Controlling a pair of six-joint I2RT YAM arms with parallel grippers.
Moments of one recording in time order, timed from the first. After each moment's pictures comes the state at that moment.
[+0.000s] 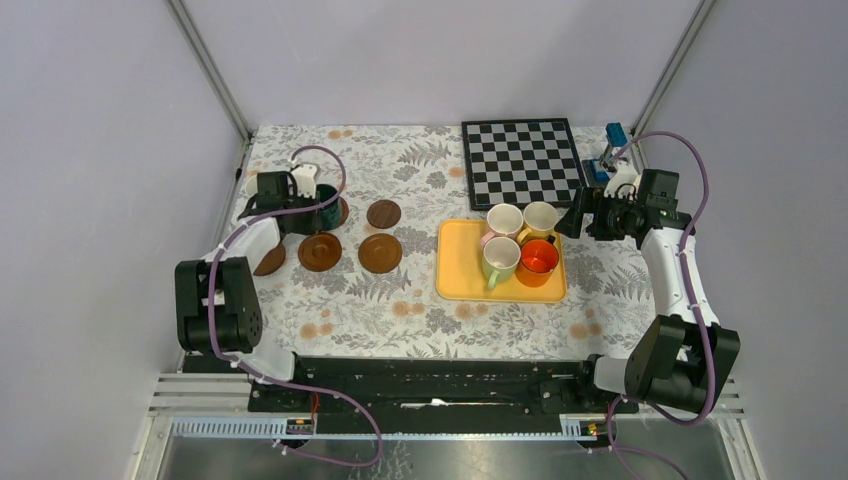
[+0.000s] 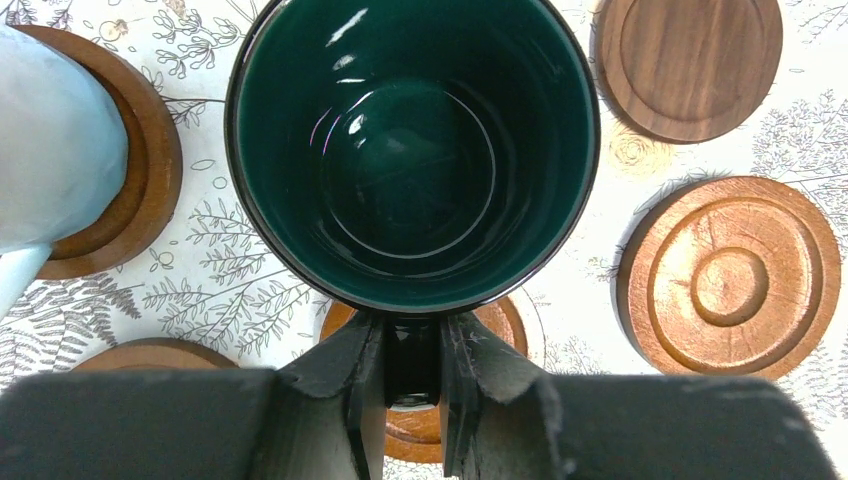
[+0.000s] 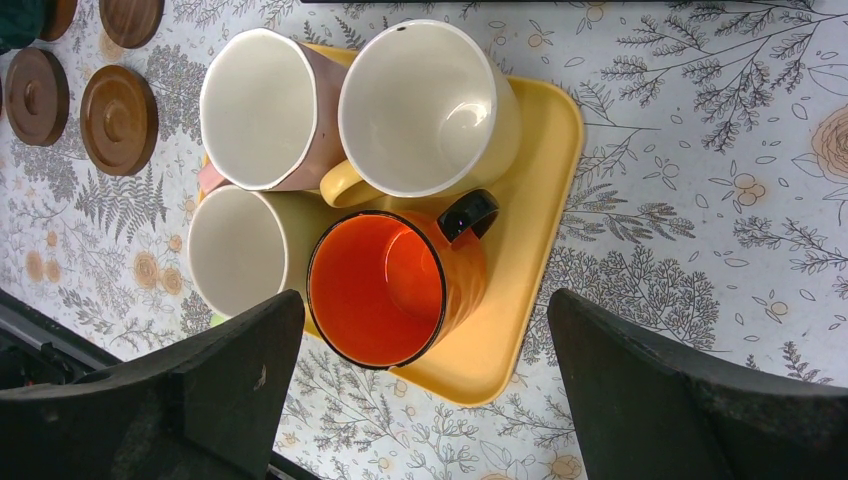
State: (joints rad) left arm 0.08 1.55 0.96 -0.22 0.26 0.19; right arm -0.24 1.29 1.02 -0.63 -0.61 -0.09
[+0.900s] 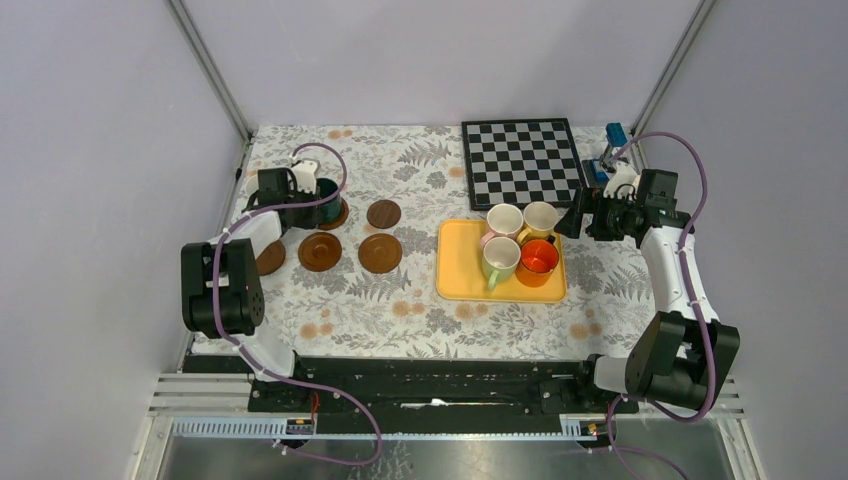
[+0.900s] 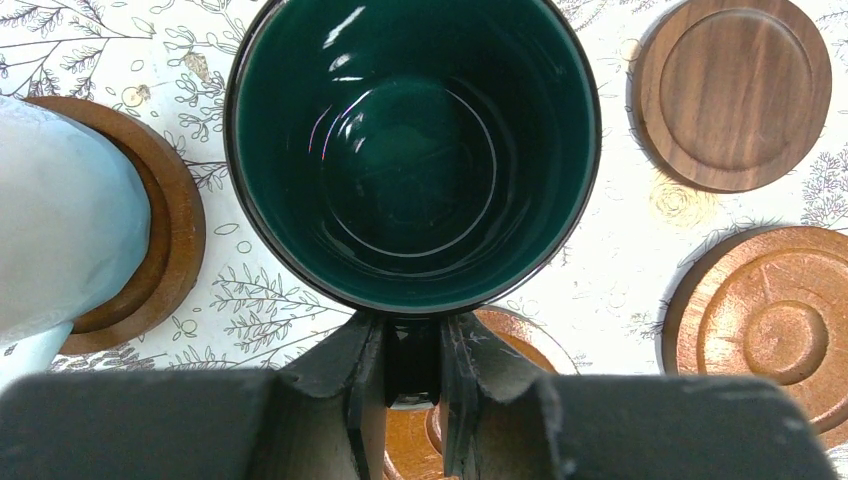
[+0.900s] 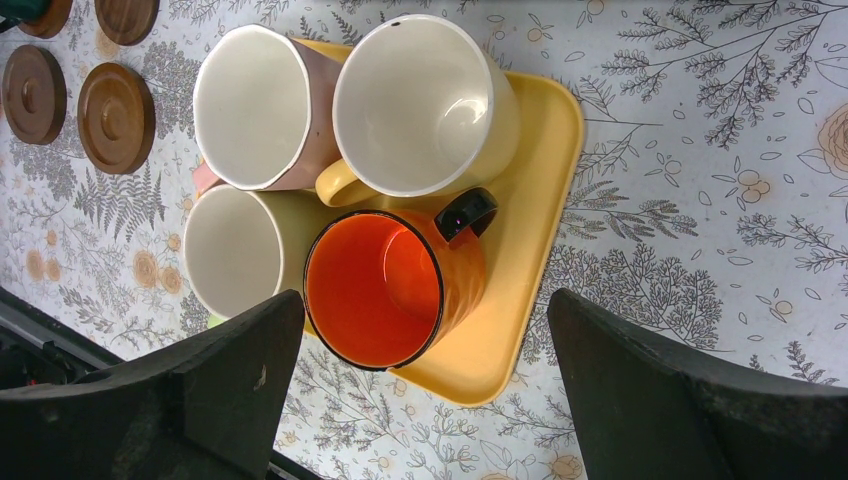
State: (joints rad) left arm 0.10 1.67 1.00 -0.12 0.29 0.23; right arm -0.24 1.31 1.02 -0.63 -0.61 -0.09
